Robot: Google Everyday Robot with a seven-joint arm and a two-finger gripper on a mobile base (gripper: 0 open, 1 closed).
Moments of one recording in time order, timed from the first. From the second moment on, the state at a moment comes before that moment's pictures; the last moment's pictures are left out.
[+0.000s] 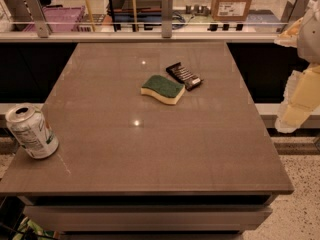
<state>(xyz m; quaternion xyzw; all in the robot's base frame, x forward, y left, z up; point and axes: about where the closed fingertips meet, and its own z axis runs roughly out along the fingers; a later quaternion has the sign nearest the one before) 0.438 -0.212 0.992 -0.60 0.78 -0.05 0.18</state>
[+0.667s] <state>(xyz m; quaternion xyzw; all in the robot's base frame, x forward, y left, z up) 0.452 -0.207 0.994 -0.60 0.77 -0.05 0.20</state>
